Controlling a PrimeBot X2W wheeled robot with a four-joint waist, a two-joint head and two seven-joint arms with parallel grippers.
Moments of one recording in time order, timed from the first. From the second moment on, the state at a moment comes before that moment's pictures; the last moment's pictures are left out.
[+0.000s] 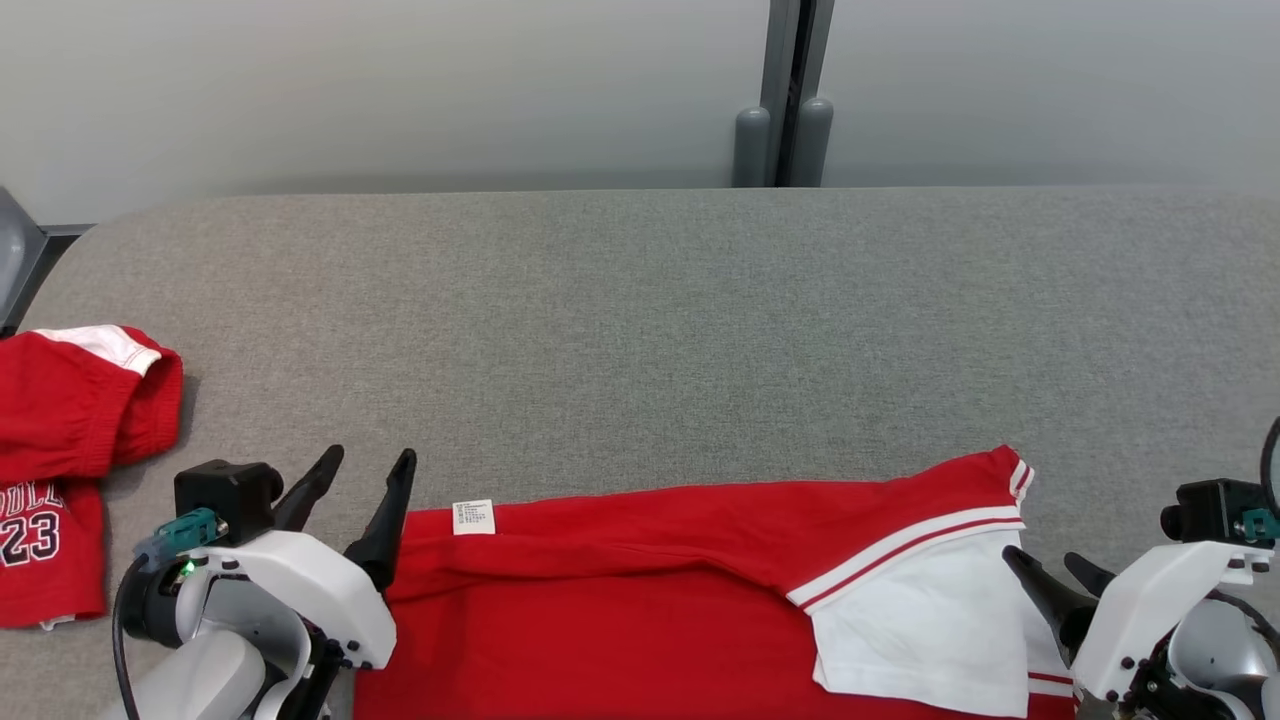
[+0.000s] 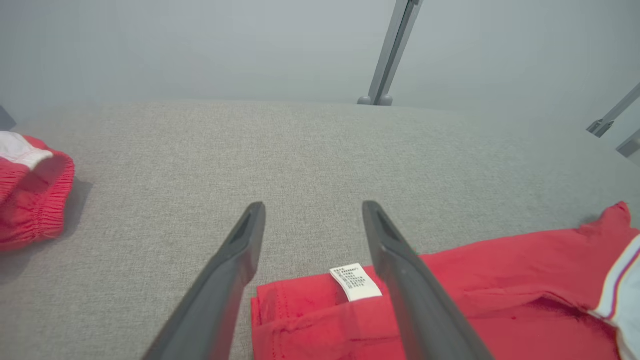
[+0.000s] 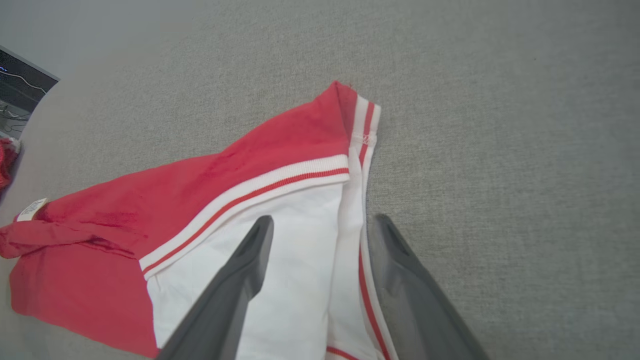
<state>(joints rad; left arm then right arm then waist) -0.35 0.60 -0.80 0.15 -1.01 0.28 -0.09 -0.07 -0.15 -0.07 0.12 0.55 0.13 0.63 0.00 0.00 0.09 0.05</state>
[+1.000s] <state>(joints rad) -0.23 0.32 -0.40 0.26 -0.68 0.12 -0.26 -0.18 -0.07 -0.12 0.41 0.48 0.13 0.62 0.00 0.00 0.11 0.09</state>
